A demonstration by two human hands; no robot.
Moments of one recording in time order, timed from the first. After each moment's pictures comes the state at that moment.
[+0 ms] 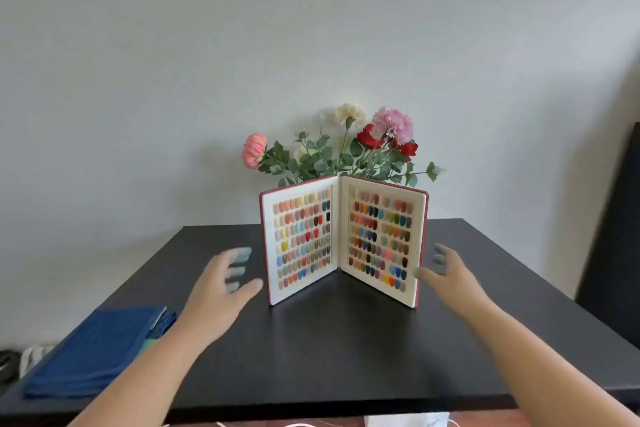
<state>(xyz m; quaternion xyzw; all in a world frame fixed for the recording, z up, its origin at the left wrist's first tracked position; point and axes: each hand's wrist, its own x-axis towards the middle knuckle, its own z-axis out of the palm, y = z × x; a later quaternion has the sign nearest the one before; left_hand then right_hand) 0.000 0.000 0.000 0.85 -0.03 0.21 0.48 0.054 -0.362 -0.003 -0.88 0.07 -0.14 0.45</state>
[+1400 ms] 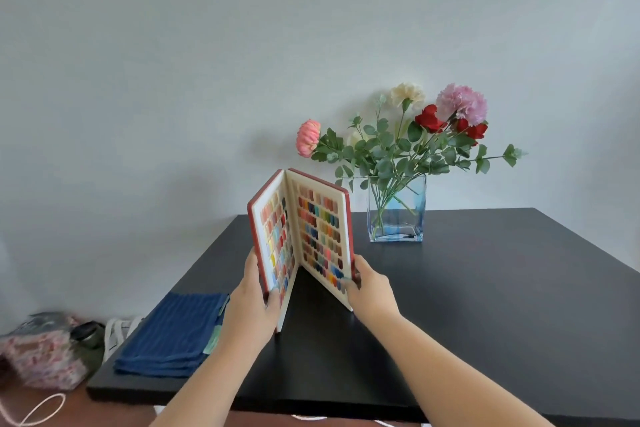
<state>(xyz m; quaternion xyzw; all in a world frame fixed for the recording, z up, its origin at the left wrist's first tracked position) 0.011 0.059 -0.054 0.90 0.08 0.28 0.33 0.087 -0.138 -0.060 -0.87 -0.08 -0.04 0.49</state>
